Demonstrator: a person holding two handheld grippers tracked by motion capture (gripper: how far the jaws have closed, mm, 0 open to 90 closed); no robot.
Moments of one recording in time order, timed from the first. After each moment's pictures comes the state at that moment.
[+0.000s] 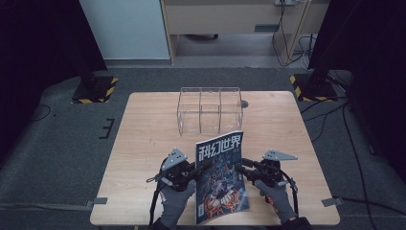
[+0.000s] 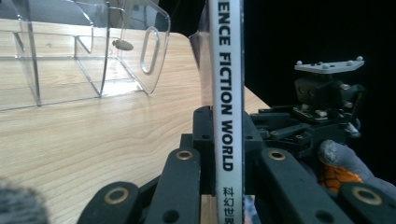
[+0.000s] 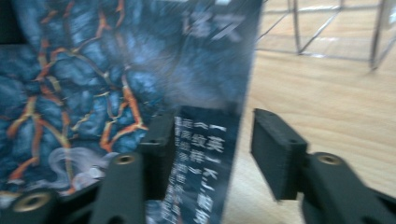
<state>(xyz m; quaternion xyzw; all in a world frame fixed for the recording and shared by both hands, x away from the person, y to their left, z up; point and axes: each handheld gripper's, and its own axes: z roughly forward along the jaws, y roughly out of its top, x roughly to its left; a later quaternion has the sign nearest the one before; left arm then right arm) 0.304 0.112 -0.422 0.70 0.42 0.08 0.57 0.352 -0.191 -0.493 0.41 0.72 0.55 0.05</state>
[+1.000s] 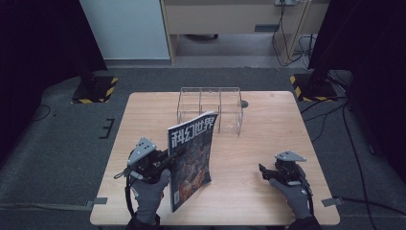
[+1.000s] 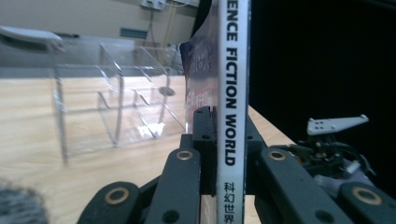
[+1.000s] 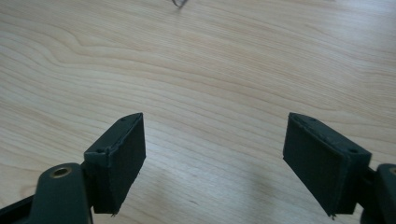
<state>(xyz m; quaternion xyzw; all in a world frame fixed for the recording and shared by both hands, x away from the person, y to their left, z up) 0.299 0.171 -0.357 0.66 0.44 0.18 0.58 0.362 -0.240 -0.517 0.50 0.75 0.35 0.23</state>
